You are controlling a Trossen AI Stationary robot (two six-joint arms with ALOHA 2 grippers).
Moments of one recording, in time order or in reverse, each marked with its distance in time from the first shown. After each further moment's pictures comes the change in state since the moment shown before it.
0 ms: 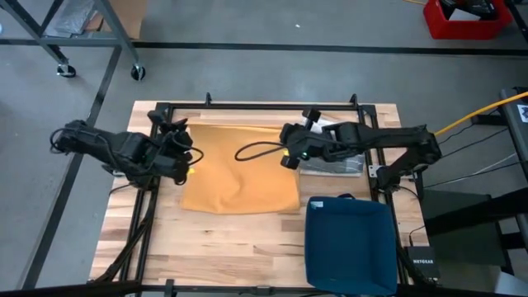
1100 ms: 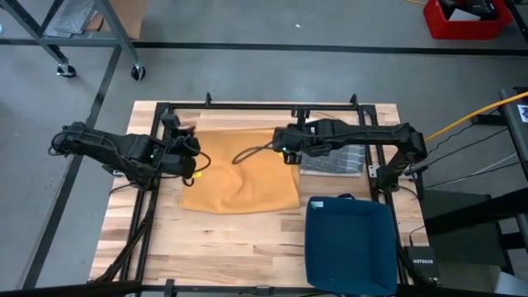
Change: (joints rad) left arm 0.055 -0.013 -0.109 0.210 0.151 0.214; right arm -0.108 0.124 -0.001 -0.144 -0.022 -0.212
